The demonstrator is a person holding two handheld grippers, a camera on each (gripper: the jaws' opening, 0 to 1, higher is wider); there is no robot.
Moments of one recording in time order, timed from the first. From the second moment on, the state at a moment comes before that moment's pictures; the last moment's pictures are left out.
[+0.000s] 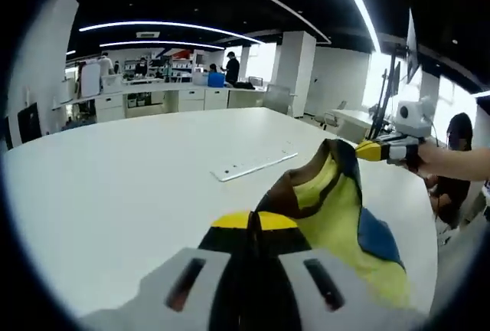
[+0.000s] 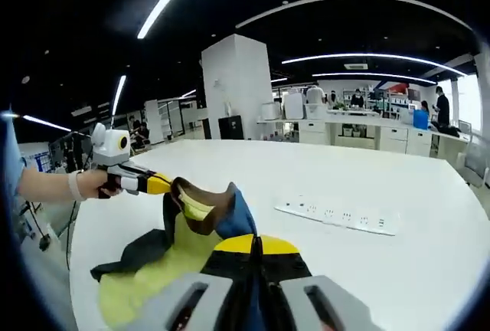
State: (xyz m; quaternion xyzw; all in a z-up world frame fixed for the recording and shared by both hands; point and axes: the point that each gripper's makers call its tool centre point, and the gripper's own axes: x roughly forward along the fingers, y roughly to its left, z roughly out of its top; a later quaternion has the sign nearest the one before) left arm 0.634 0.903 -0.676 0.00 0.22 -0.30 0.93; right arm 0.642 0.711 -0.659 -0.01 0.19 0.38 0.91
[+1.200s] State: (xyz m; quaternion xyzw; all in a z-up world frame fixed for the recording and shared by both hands) left arm 0.700 0.915 -0.766 0.00 0.27 -0.23 0.94; right arm 0.697 0.719 -0.768 -0.02 0.28 0.33 0.90
